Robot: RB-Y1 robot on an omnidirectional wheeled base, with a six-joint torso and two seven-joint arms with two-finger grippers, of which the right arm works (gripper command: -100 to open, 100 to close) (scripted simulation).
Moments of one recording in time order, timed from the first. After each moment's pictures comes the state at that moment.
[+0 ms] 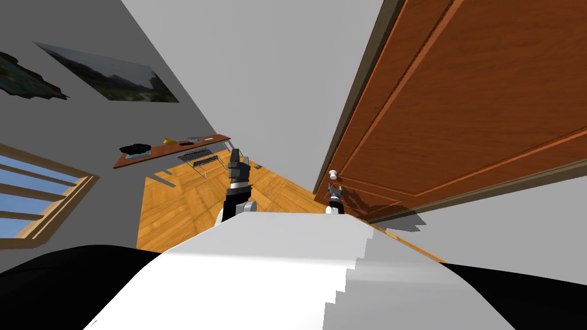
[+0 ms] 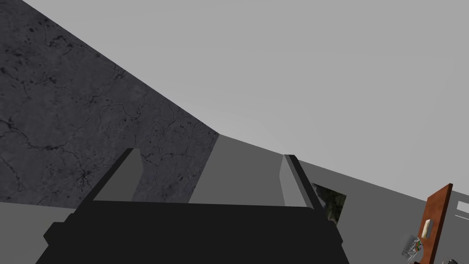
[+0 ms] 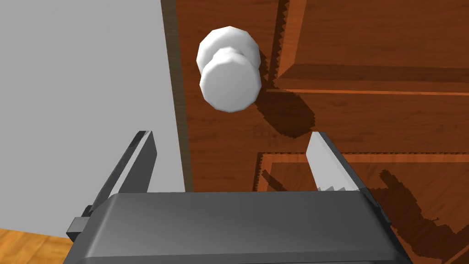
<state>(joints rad) -0.10 -0.26 0.26 -0.67 -0.84 -0.88 -1.28</state>
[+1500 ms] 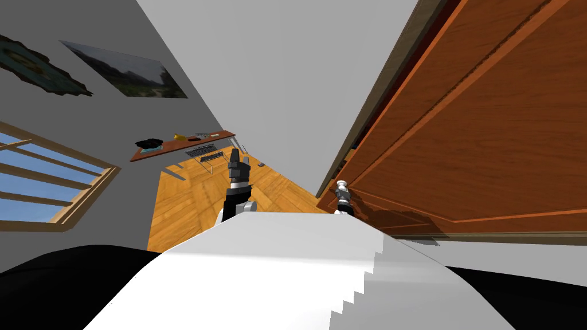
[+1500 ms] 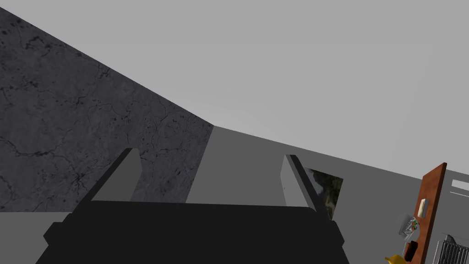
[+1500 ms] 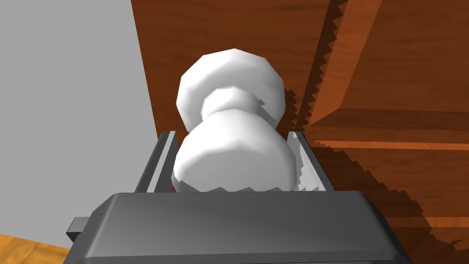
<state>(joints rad) -0.04 -0.37 0.26 -0.68 -0.85 -0.89 -1.39</state>
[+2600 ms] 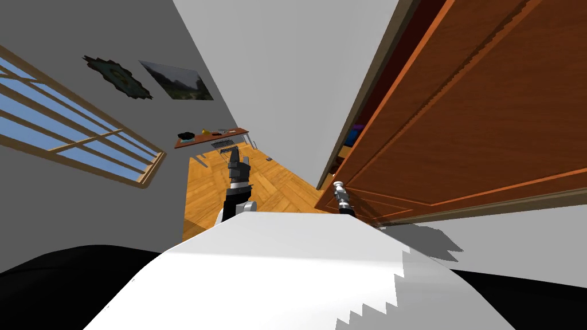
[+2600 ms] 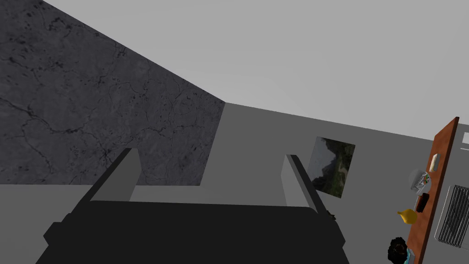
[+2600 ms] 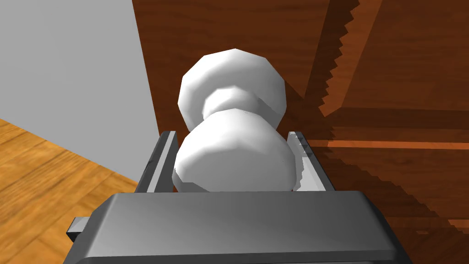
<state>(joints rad) 0.01 -0.45 0.41 -0.72 -0.80 -0.92 -1.51</state>
